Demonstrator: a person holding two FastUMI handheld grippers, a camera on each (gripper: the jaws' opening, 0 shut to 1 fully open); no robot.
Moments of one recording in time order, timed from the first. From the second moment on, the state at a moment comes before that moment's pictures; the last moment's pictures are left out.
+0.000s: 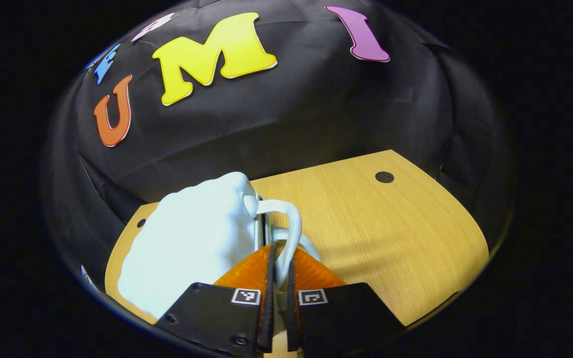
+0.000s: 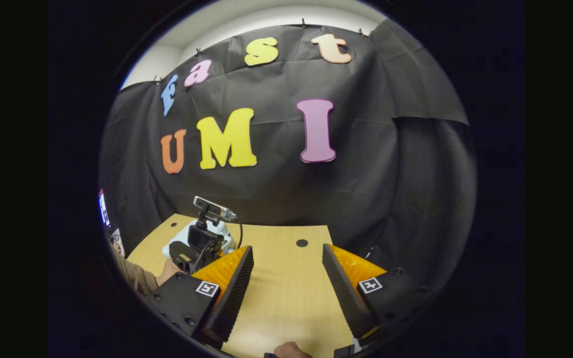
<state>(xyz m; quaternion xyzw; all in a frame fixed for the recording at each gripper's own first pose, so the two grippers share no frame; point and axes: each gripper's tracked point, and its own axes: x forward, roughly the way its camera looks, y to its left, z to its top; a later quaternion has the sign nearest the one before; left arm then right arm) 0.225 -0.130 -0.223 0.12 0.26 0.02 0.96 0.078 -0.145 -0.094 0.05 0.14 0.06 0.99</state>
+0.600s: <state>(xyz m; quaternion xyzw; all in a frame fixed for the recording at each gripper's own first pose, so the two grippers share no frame) 0.151 -0.090 -0.039 0.01 0.10 -0.03 0.99 0.107 -0.060 -0.049 0.04 0.11 0.03 0.99</state>
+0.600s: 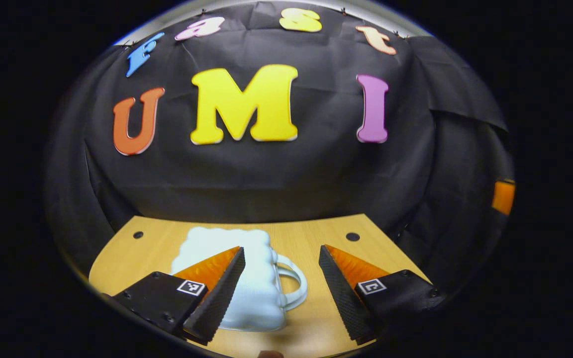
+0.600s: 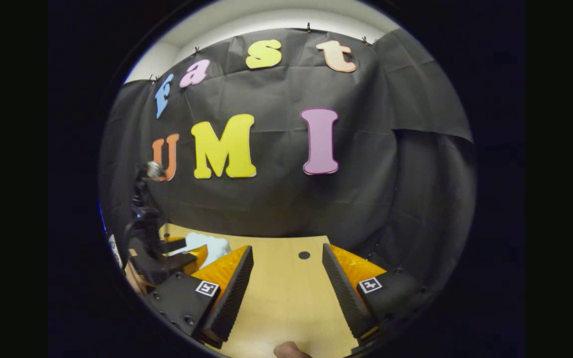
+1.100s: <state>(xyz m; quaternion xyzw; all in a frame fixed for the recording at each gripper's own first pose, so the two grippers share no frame) 0.033 0.083 0.032 0.02 0.02 0.06 1.00 0.078 0.141 -0.027 0.02 0.07 0.11 0.99</state>
